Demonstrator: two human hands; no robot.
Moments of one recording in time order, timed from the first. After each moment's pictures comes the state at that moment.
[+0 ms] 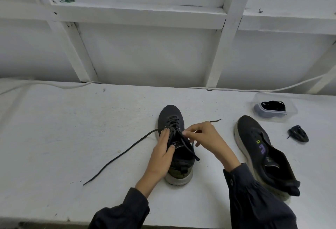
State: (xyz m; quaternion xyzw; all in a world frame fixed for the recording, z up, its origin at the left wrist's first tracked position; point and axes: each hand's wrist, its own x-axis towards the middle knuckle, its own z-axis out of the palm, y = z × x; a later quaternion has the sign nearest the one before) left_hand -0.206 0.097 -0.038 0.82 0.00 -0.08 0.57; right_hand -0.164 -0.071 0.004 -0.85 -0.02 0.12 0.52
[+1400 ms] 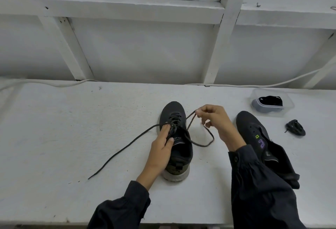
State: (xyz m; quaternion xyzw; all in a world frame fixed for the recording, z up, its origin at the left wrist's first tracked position) left_hand -0.198 0.098 -0.041 0.80 0.01 -0.08 0.60; right_hand -0.128 -0.100 0.001 -0.76 0.05 0.05 0.65
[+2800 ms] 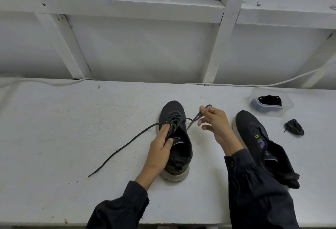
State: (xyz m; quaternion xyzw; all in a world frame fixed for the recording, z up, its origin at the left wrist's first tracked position) left_hand -0.197 0.101 -0.046 0.79 0.01 -0.08 0.61; right_hand -0.134 -0.093 -0.006 -0.68 0.15 0.03 0.71
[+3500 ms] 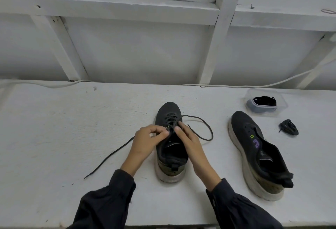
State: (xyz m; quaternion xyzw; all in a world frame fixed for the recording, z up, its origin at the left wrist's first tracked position) left_hand -0.172 0.127 -0.028 0.81 0.00 -0.04 0.58; right_hand -0.194 -0.030 -0.037 -0.68 0.09 0.05 0.73
